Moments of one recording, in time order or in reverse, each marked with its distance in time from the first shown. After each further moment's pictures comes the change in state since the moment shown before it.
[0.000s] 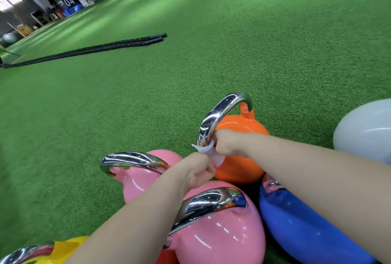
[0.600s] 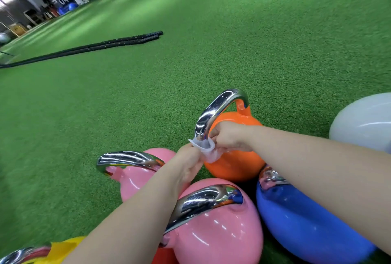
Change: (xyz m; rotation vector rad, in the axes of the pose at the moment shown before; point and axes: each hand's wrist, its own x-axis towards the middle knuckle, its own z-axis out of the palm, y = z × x) left_hand -0.011 0.010 -0.002 0.130 0.031 0.223; right_hand 0.006 0.013 -0.002 0.269 -0.012 -0.003
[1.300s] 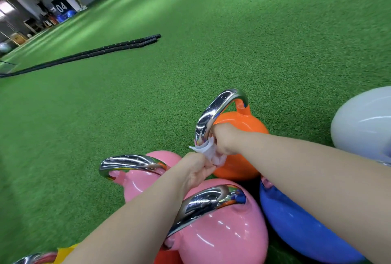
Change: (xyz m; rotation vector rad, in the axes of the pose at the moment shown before) left_hand 0.002 -0.007 0.009 -0.180 0.061 -0.177; right_hand 0.008 0.005 0.006 -0.553 0.134 -0.119
